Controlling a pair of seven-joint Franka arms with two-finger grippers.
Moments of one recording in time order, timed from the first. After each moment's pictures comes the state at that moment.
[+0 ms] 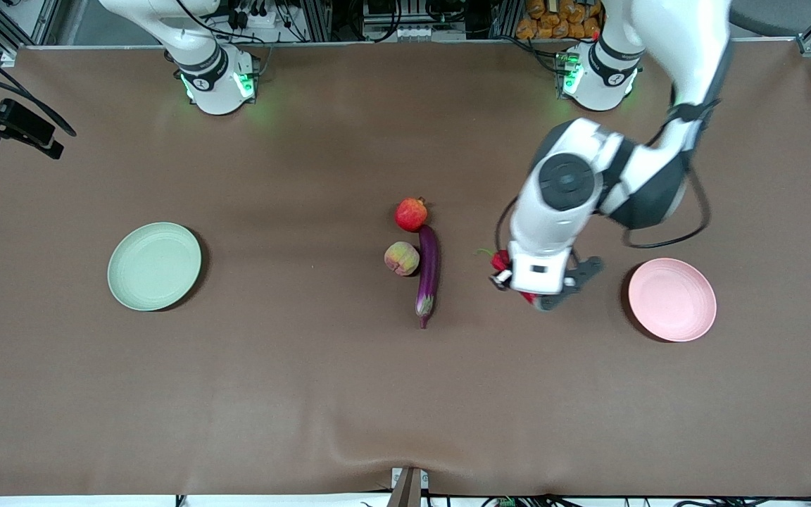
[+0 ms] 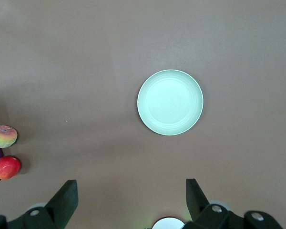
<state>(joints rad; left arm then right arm) -0.25 0.44 -0.27 -1.52 0.18 1.98 -1.23 -0.02 -0.04 0.04 -1.45 0.02 1.37 0.19</state>
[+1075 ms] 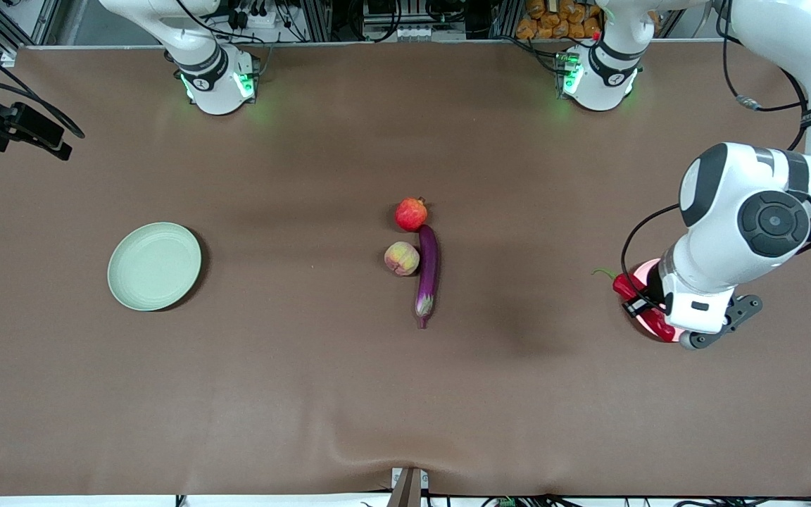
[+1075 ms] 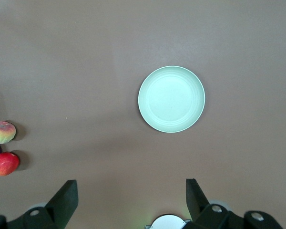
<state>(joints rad) 0.03 0.42 -0.28 -1.53 0.18 1.94 -0.83 -0.02 -0.04 0.05 -1.46 0.02 1.37 0.19</state>
